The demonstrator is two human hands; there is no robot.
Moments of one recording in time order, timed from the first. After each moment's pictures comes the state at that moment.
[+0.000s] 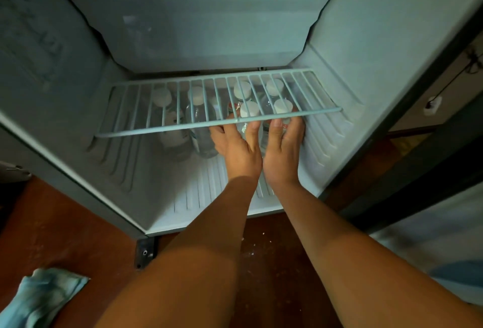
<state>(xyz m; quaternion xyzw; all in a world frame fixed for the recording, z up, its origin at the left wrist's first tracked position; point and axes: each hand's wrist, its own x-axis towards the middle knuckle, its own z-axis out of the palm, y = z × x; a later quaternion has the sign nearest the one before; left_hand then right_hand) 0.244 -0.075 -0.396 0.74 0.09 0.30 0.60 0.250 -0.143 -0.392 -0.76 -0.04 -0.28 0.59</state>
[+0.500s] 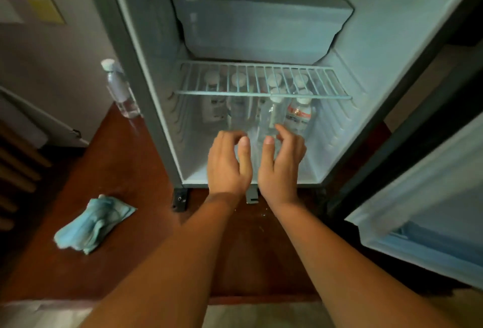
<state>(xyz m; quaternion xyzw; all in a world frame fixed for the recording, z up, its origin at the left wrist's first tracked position) 0.104 -0.011 -0.380 0.82 0.04 0.37 0.44 0.122 -0.112 -0.372 -0.81 -0.11 -0.25 0.52</state>
